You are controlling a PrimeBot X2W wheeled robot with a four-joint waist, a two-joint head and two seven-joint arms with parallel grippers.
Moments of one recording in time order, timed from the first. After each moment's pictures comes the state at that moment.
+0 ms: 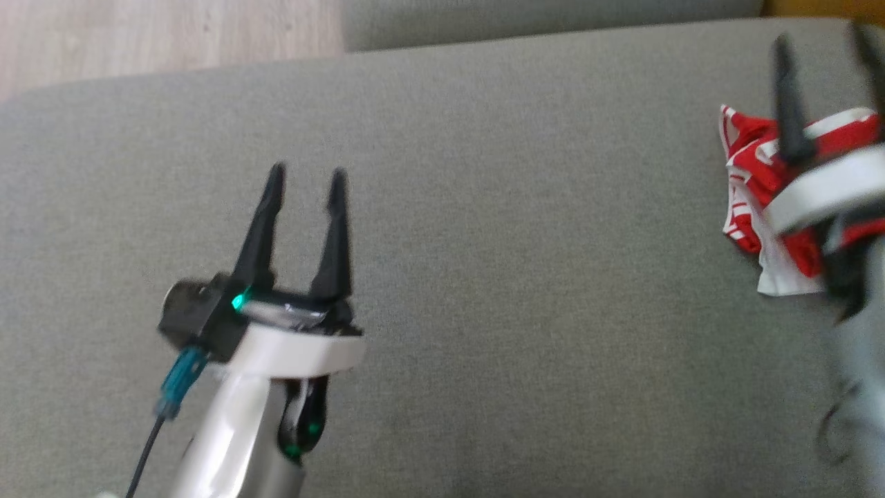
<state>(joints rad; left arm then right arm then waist) -0.29 0.04 -0.31 0.12 -0.35 -0.05 -0.26 -0.51 -0.28 0.02 0.21 0.07 0.12 0.05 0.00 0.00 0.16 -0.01</state>
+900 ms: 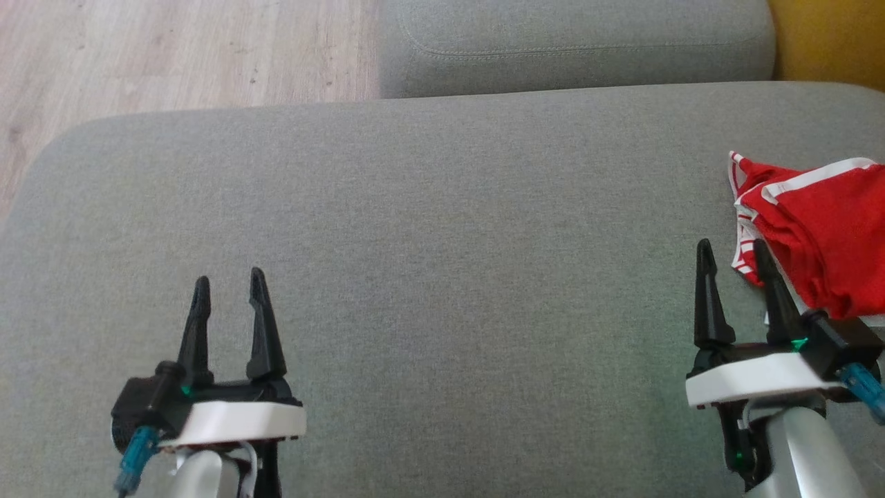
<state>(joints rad) -0.07 0.04 -0.13 0.18 -0.35 -0.01 -0.26 -0.10 -0.05 -0.02 0.25 0.18 0.12 -0.25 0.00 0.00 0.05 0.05</state>
